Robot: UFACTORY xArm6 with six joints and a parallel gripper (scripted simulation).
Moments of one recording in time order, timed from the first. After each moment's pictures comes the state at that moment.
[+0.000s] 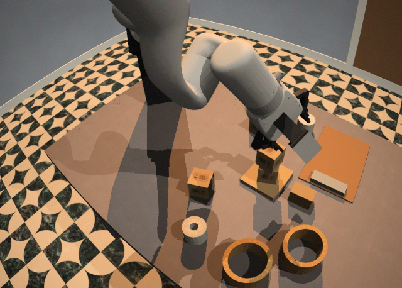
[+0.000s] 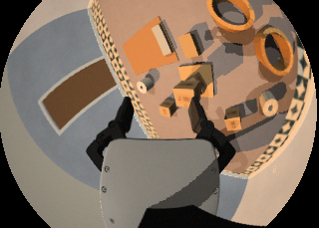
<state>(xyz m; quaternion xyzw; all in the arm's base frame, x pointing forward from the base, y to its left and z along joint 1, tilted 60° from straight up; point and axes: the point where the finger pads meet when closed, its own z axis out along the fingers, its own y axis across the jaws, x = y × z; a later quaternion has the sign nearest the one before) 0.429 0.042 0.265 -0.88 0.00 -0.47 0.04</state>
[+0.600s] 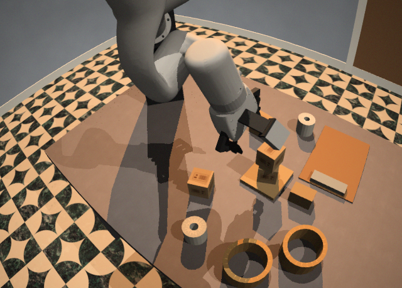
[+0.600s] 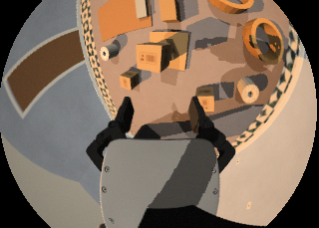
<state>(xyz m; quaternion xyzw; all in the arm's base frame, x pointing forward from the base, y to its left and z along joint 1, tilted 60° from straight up) 0.375 -0.033 0.206 -0.90 -0.12 -0.39 -0.12</state>
